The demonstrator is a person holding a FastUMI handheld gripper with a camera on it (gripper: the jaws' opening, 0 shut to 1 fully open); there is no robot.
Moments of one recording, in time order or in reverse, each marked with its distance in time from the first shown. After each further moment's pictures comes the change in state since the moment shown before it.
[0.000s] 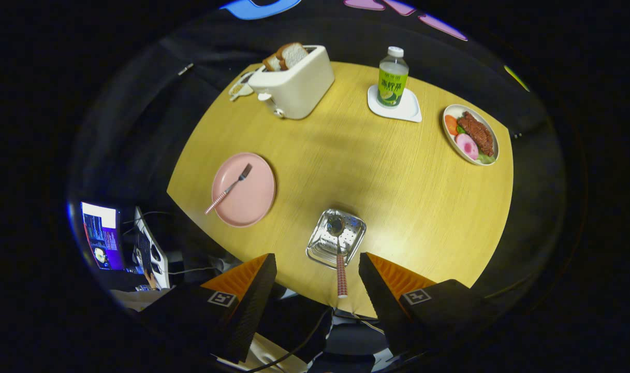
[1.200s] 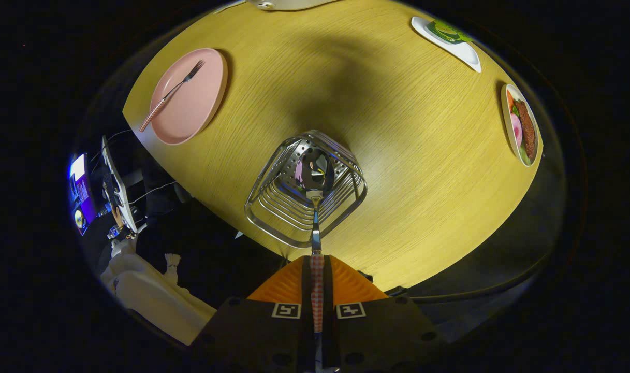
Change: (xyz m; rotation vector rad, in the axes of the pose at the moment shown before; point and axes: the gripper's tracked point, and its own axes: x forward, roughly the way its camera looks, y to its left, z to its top) arm 0.081 -0.064 -0.079 -0.221 0.729 -0.134
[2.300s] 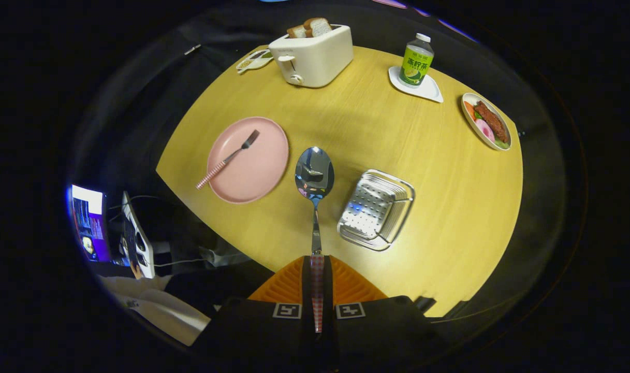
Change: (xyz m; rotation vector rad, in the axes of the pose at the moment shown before) arm -0.034 0.079 -0.003 0.160 -0.558 0.056
